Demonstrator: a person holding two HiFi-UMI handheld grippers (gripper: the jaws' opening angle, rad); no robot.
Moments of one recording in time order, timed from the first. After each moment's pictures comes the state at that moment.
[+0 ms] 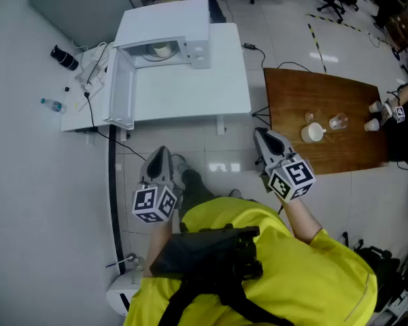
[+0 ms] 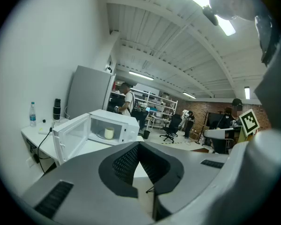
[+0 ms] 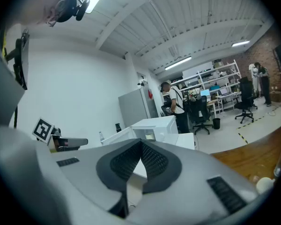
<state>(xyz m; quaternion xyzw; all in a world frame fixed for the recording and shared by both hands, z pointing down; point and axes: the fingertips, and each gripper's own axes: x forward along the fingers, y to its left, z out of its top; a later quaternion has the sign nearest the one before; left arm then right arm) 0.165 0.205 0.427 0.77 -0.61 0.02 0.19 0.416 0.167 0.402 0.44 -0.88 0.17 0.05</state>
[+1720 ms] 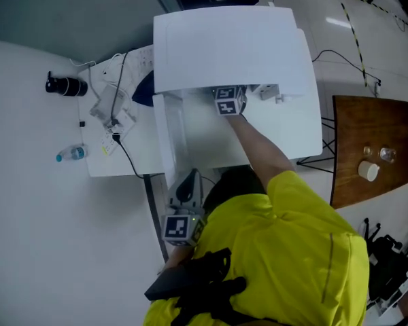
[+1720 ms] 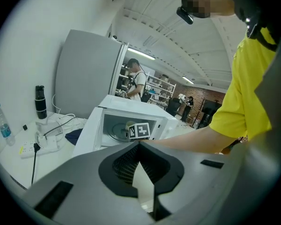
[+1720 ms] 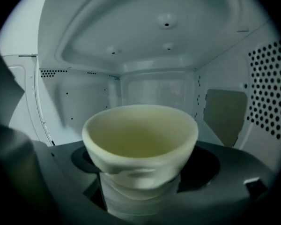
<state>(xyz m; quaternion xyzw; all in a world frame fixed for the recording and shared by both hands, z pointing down) -0.038 -0.071 0.509 0.80 -0.52 0.14 0.26 0.061 -0.391 0.719 0.59 -0.77 0.15 0.19</state>
